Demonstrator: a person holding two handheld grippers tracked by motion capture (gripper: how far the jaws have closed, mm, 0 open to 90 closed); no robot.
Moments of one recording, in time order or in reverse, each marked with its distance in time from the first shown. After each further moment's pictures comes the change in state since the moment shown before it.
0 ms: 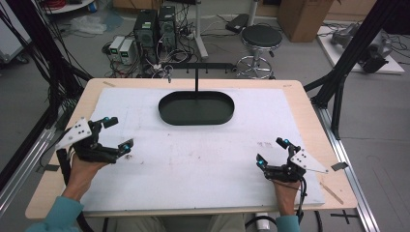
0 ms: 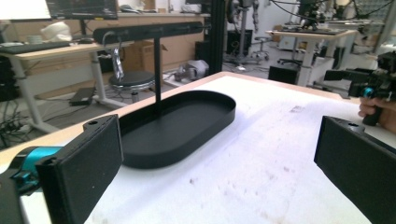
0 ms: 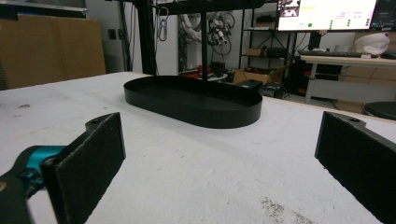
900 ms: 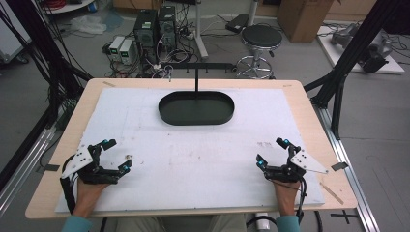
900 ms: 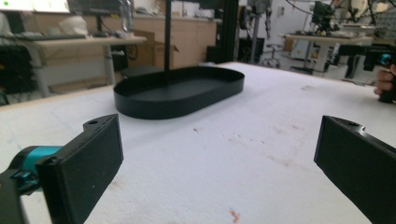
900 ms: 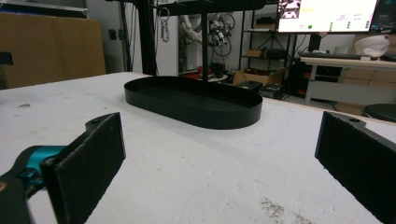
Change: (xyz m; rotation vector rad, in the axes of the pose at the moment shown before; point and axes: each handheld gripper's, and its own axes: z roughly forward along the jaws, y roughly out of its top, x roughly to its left) left arm -0.007 -0.076 -0.021 -0.070 0.058 -0.022; right arm 0.001 0.000 0.000 -0.003 0.001 -0.005
